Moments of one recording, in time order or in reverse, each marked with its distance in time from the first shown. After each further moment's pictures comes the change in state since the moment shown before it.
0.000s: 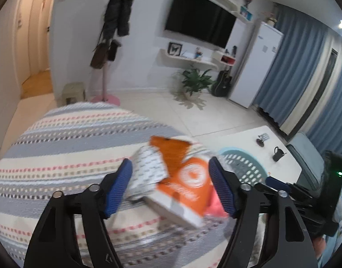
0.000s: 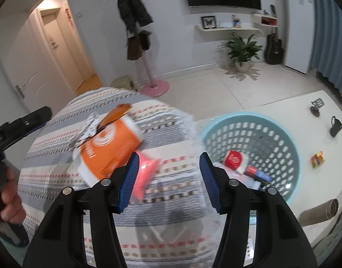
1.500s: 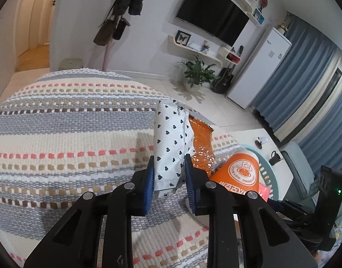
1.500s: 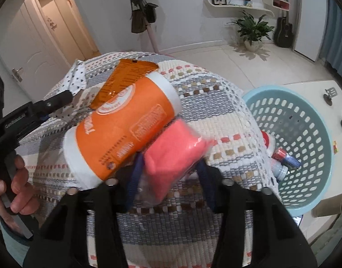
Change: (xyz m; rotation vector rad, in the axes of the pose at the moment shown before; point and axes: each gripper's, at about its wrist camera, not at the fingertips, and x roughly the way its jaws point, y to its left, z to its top) left arm 0.051 0.081 -0.018 -0.111 0.051 -0.081; right arm 0.074 0.044 -0.016 -0.008 0.154 0.006
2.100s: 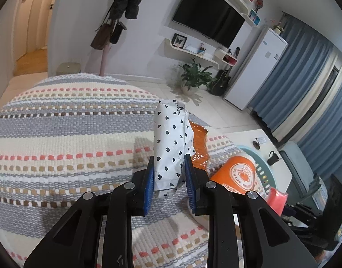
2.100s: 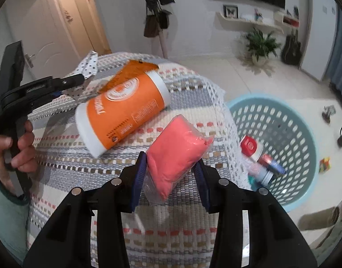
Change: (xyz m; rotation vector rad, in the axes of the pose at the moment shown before) left arm -0.008 -0.006 -0.001 0.019 -0.025 -0.010; right arm -0.047 -0.020 -0.030 -0.129 -0.070 0.011
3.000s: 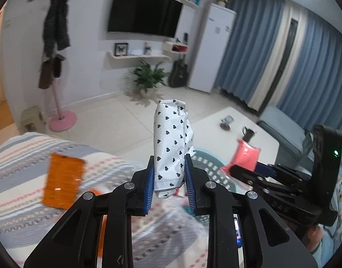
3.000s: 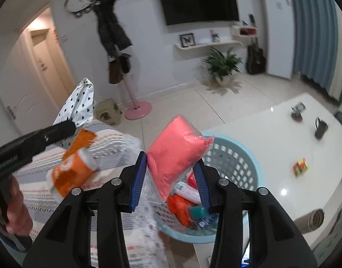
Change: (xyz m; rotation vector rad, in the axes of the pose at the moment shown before) left arm 0.036 -0.228 0.000 0.341 0.025 -0.122; right arm -0.069 -0.143 0.028 0.236 -0.212 -0.110
